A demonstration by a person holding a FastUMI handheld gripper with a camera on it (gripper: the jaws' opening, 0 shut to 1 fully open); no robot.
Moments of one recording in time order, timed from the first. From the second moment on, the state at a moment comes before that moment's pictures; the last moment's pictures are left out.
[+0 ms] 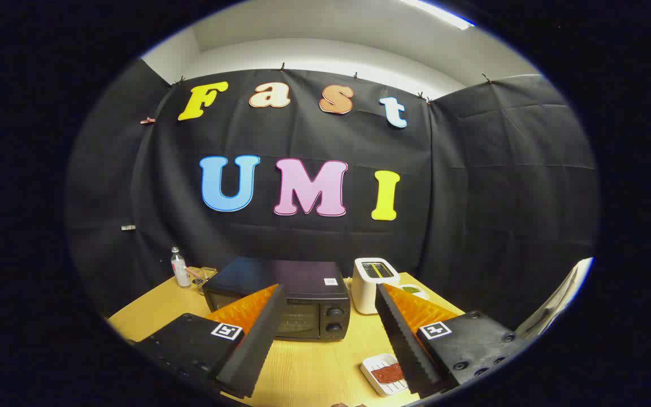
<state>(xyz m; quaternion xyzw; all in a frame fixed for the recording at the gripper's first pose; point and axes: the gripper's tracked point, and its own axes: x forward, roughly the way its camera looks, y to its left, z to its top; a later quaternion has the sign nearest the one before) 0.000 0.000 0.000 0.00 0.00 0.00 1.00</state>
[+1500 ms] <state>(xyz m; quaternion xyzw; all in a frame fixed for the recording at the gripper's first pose) 0.036 0.062 -0.040 0.01 0.08 0.01 1.00</state>
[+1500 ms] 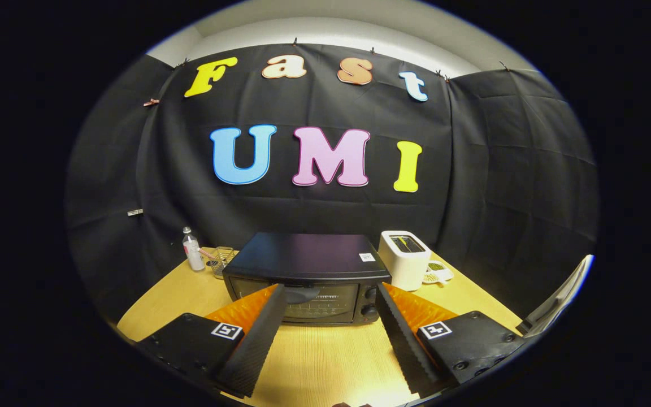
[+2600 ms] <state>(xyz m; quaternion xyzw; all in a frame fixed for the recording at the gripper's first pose) 0.165 0.131 -0.132 0.00 0.17 0.02 0.98</state>
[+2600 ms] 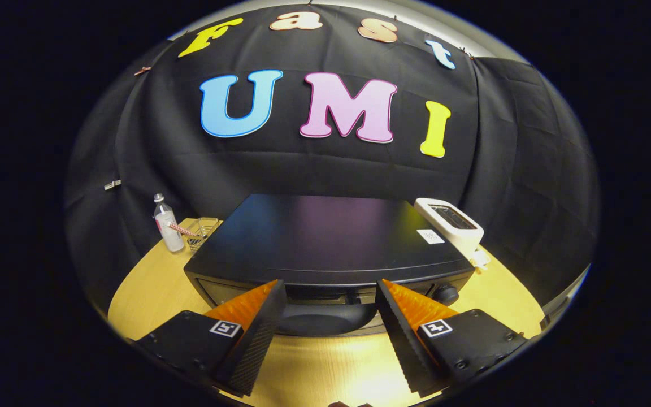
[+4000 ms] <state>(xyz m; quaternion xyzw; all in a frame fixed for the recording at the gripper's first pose) 0.038 0.124 -0.228 0.00 0.29 0.06 0.95</state>
